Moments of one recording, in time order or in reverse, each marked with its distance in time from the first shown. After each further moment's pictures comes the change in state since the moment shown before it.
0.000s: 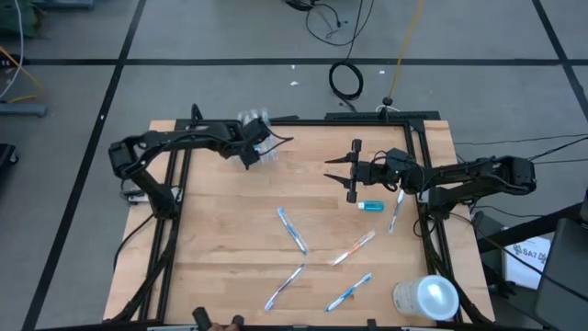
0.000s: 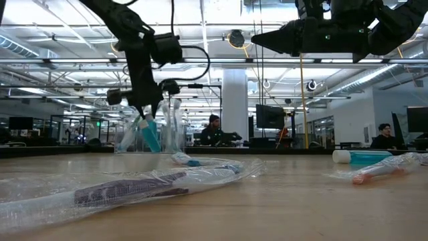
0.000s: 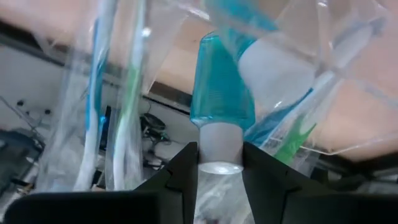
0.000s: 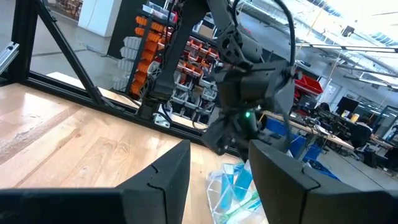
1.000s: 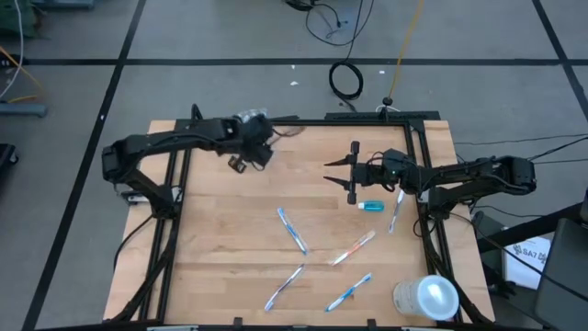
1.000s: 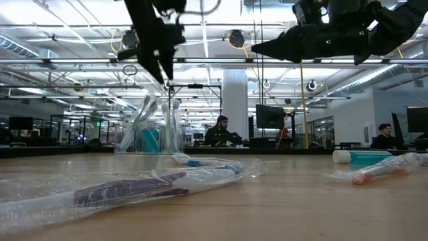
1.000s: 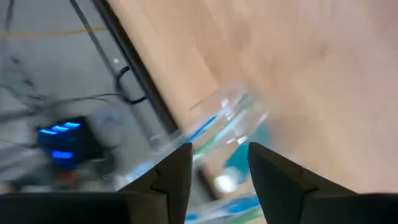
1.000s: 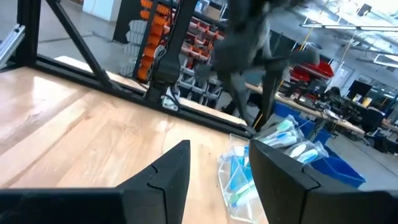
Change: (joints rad) left arm -0.148 -0.104 0.304 -0.318 0.316 -0.763; right arm 0.000 0.000 0.000 -0.078 0.000 0.009
